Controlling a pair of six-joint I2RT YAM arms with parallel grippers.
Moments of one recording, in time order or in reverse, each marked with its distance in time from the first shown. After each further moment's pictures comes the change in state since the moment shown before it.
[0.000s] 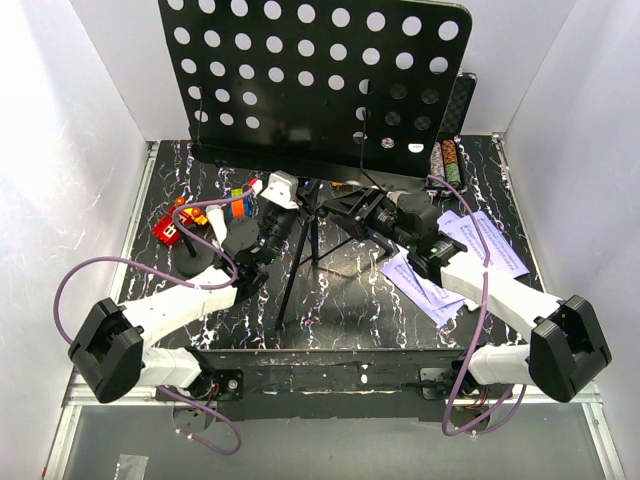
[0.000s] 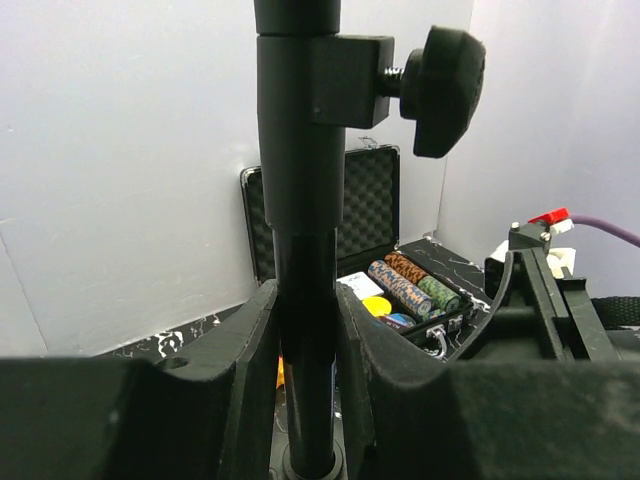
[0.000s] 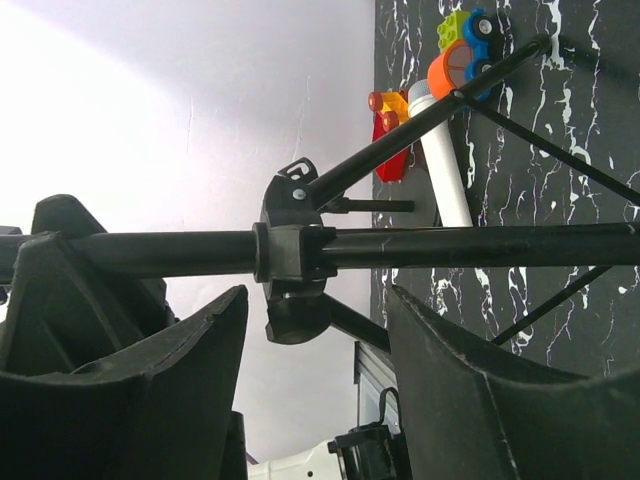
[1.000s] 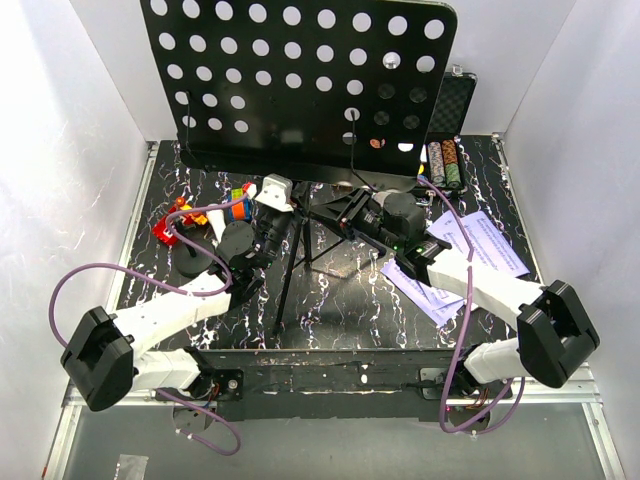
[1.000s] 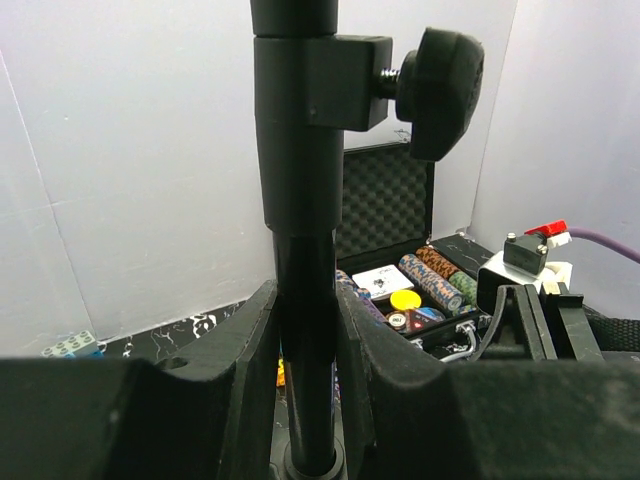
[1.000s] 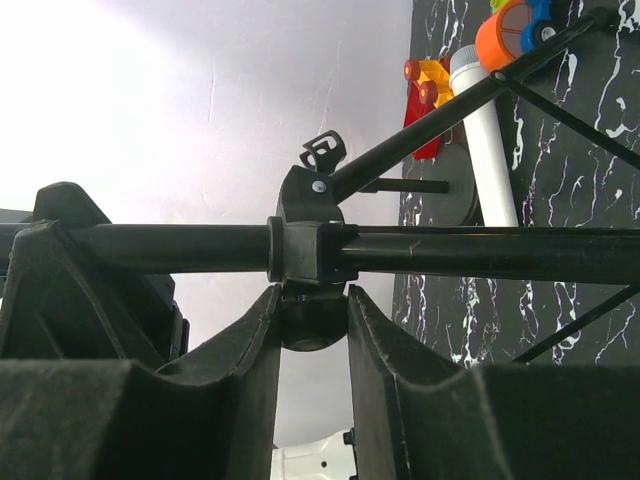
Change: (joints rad) left arm -0.008 -0.060 -0.028 -0.039 -0.093 0.040; right arm 0.068 0.089 0.018 0.122 -0.018 0.040
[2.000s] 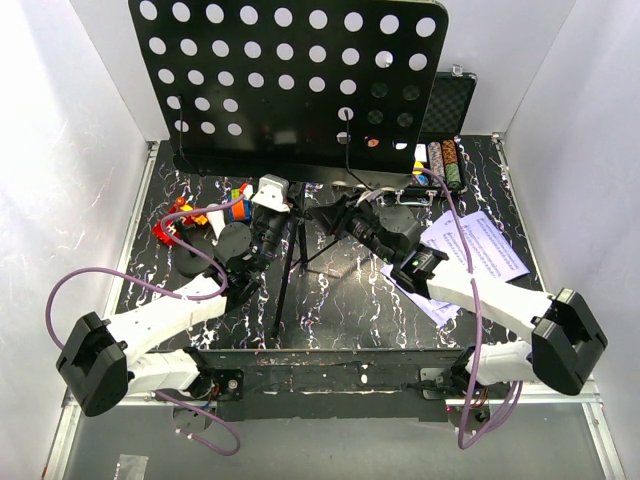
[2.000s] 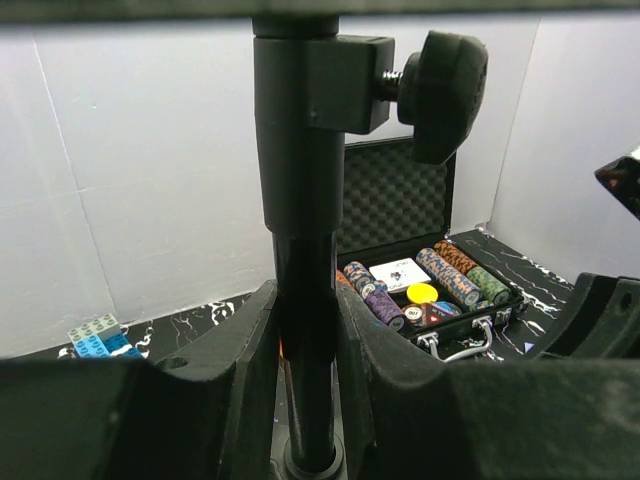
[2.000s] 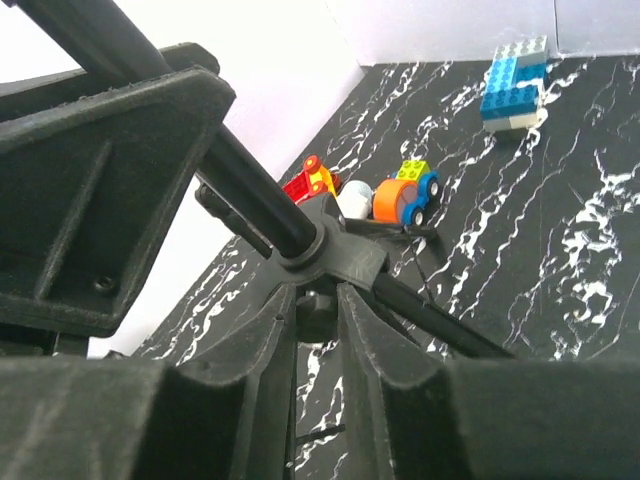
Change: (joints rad) left arm -0.004 -0.035 -0.006 -0.050 -0.057 0.011; right arm 0.141 -0.048 -0.003 0.108 0.239 -0.864
